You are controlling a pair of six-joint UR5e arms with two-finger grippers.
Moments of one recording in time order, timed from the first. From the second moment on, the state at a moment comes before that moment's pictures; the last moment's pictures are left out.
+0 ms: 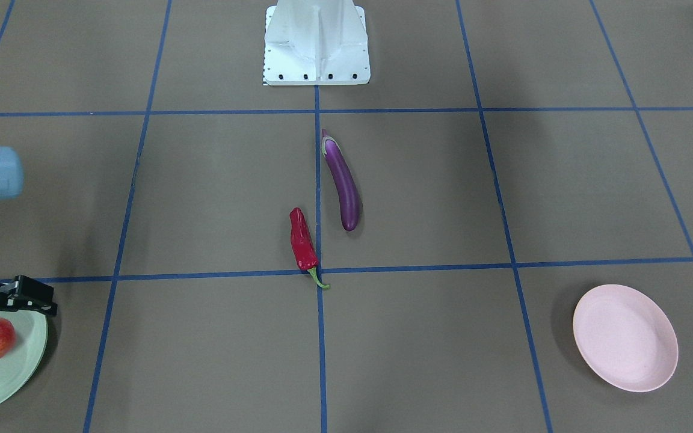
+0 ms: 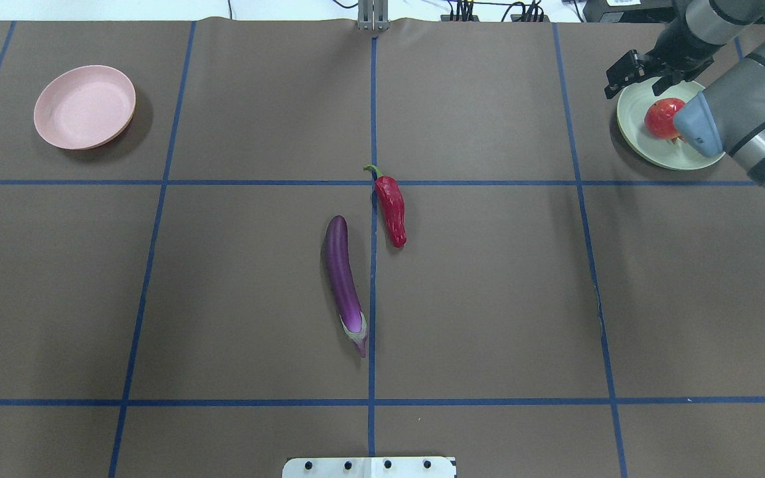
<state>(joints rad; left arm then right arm) -1.51 -1.45 -1.92 -1.68 -2.41 0.06 1.15 -1.05 1.35 -1.28 2.29 0.57</state>
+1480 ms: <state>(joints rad) -0.74 -2.04 -1.78 -1.72 -2.12 -1.13 1.54 -1.83 1.83 -1.40 2.30 -0.14</state>
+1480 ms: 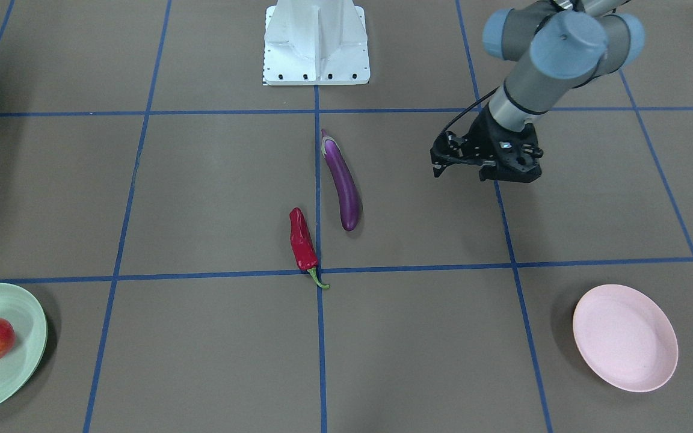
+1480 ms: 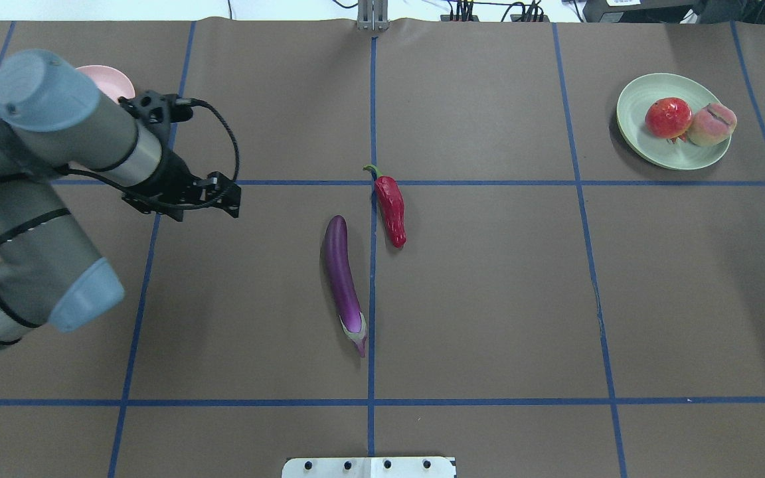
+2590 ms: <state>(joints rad) -0.50 -2.36 -1.41 -1.71 -1.93 -1.37 1.59 -1.83 1.85 -1.49 2.30 -0.16</state>
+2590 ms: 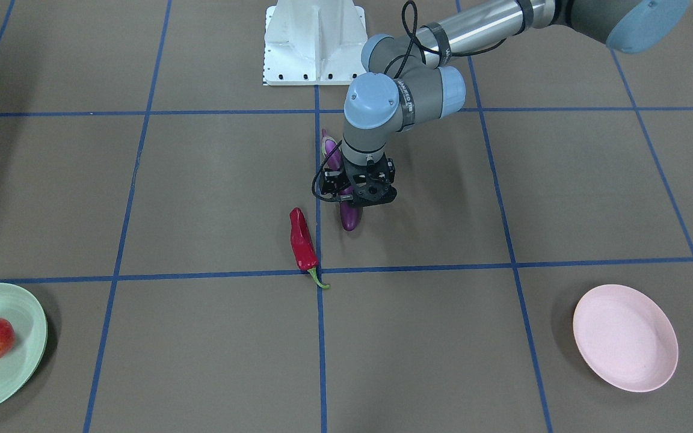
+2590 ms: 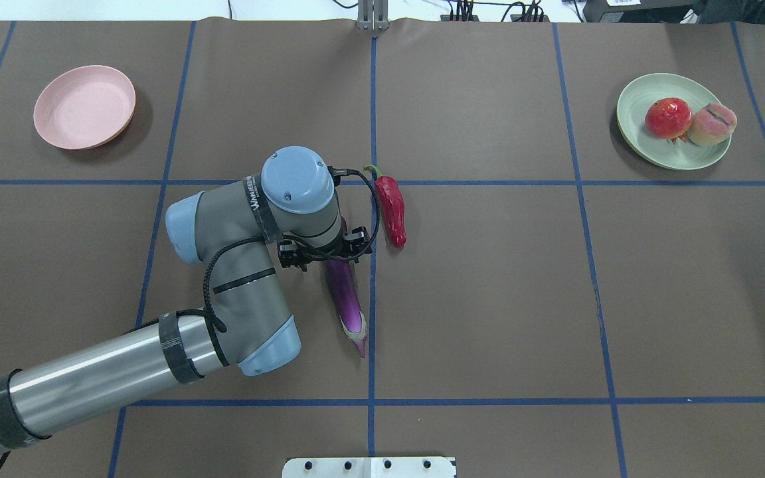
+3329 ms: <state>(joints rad) -0.53 -2.39 -1.39 -1.70 -1.86 -1.31 1.58 -1.82 1.85 -1.49 2.30 -0.15</state>
